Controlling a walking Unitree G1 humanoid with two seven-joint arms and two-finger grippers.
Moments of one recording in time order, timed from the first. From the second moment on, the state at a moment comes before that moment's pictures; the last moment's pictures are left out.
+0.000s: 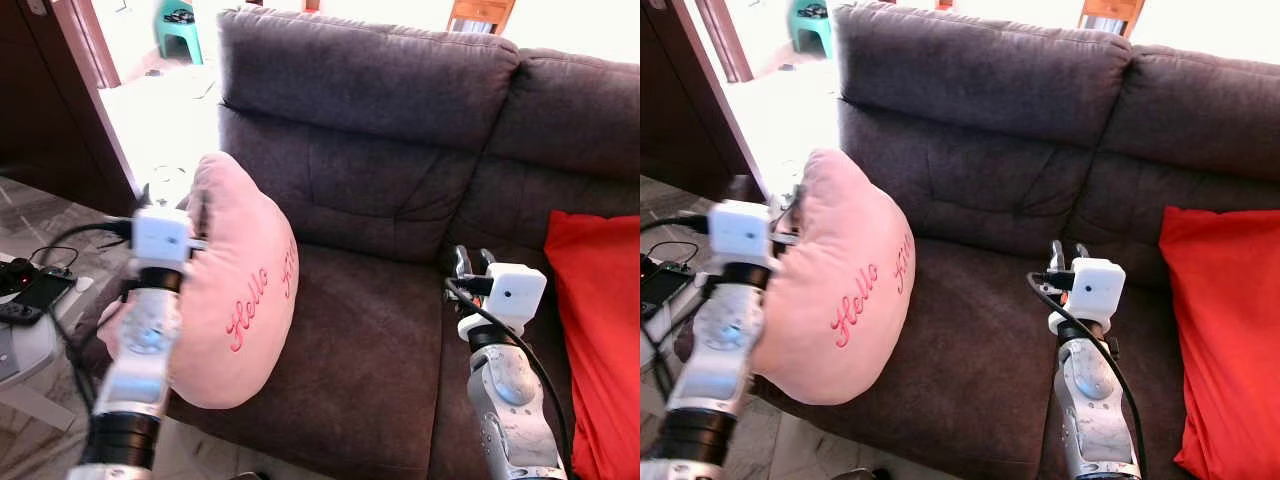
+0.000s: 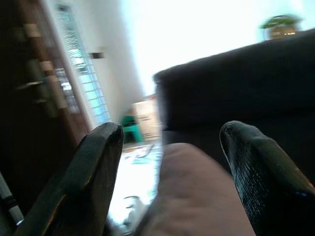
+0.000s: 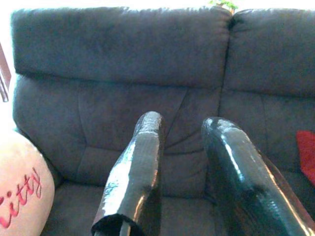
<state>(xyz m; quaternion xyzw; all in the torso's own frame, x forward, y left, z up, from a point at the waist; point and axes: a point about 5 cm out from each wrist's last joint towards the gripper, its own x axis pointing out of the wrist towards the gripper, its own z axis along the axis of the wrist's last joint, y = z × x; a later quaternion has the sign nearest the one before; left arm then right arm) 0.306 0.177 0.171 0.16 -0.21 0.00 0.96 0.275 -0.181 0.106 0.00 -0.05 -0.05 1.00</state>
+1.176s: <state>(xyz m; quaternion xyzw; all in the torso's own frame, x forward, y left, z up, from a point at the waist) 0.233 0.193 0.032 0.16 0.09 -0.10 0.98 0.223 -0.208 -0.028 -0.03 0.23 -0.12 0.96</state>
